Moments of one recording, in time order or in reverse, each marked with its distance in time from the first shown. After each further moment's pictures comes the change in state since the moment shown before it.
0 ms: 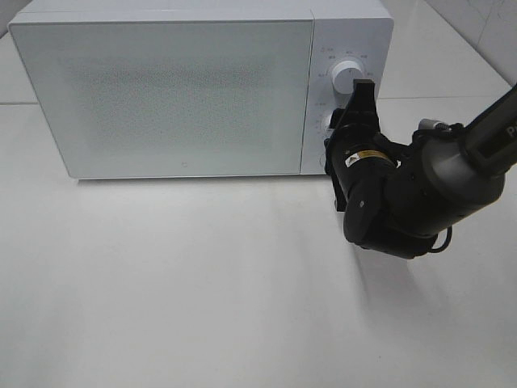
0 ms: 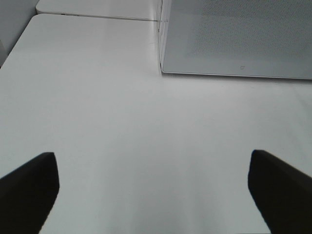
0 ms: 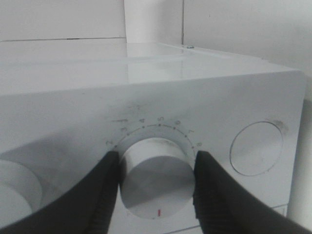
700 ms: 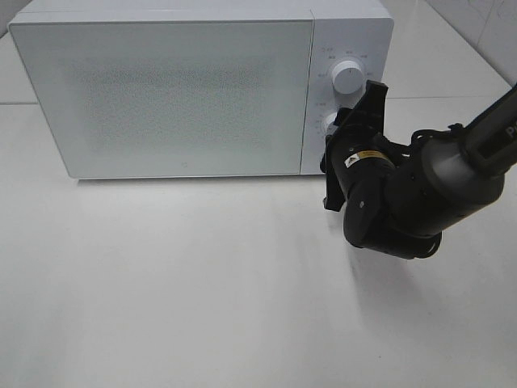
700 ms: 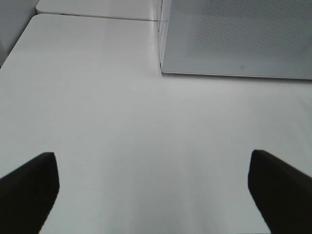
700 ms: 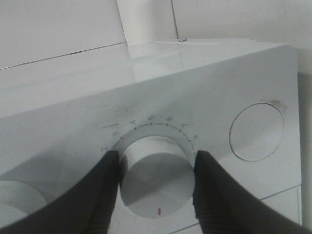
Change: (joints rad) left arm 0.000 0.000 0.000 0.000 0.000 0.000; right arm 0.000 0.001 0.001 -0.004 0.000 0.179
